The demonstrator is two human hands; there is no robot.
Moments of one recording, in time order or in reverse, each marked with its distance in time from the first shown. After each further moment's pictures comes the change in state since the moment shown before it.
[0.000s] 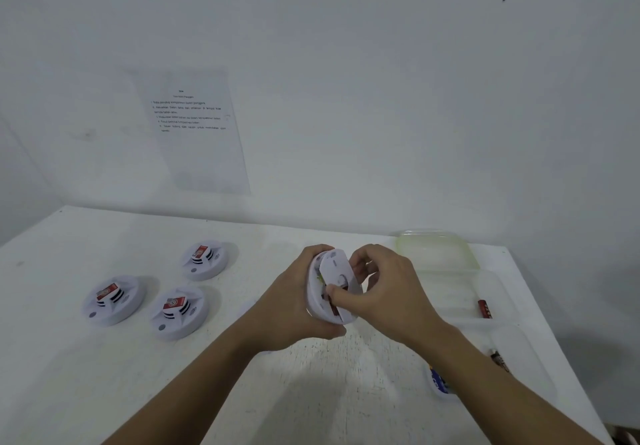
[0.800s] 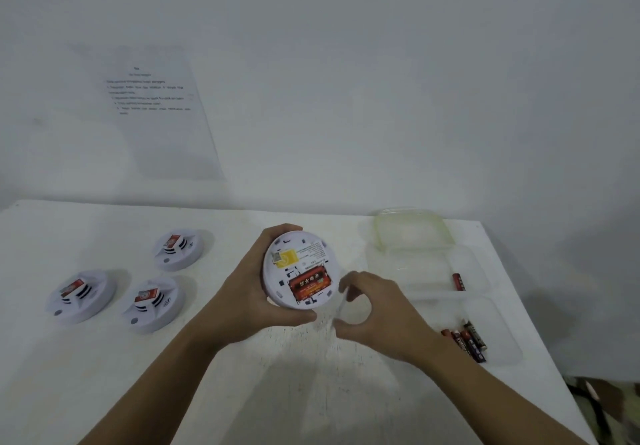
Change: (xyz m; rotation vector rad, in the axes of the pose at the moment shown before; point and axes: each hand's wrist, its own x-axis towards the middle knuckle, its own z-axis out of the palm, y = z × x) left_hand -0.012 -0.006 -0.005 -0.116 0.070 0.005; right_hand -0.037 0.065 0.000 -0.155 -0.279 0.031
